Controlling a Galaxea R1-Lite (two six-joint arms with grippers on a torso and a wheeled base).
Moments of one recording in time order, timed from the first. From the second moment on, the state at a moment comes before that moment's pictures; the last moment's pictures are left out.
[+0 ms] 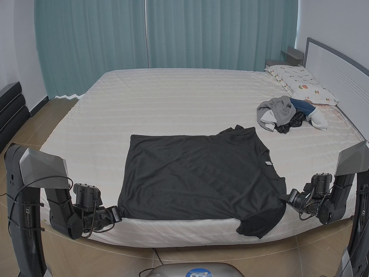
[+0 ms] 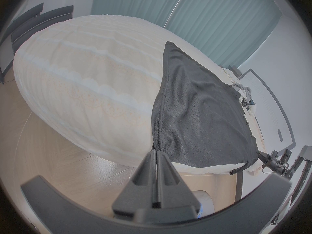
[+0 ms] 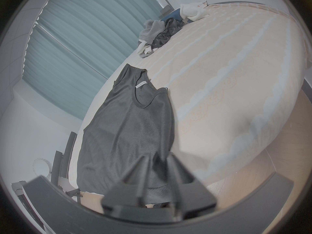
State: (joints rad) left arm -0.14 2.37 -0.46 -1.12 -0.15 -0.50; right arm -0.07 2.40 -0.46 -1.31 0.29 0.61
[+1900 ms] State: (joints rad) left arm -0.12 2.32 -0.41 -1.08 -0.13 -0.50; right arm -0.12 2.42 -0.40 -1.45 0.28 0.49
